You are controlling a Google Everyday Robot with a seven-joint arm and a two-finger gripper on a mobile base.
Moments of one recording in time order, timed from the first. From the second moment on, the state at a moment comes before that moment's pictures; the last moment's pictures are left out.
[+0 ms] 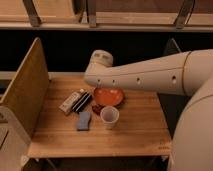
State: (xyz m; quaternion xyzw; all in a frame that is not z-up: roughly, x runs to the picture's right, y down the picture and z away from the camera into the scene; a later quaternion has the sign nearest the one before) arm -0.007 -0.021 0.742 -0.05 0.07 0.73 0.68
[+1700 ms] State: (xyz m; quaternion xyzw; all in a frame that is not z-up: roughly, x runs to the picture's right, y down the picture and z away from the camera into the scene) arm -0.134 0.064 0.855 -0.22 0.17 0.61 0.75
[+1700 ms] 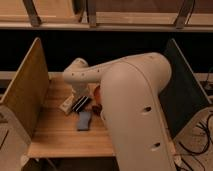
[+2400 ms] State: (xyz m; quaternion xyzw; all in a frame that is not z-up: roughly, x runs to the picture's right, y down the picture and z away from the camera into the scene) arm -0.126 0.066 0.874 -0.22 0.18 0.61 0.74
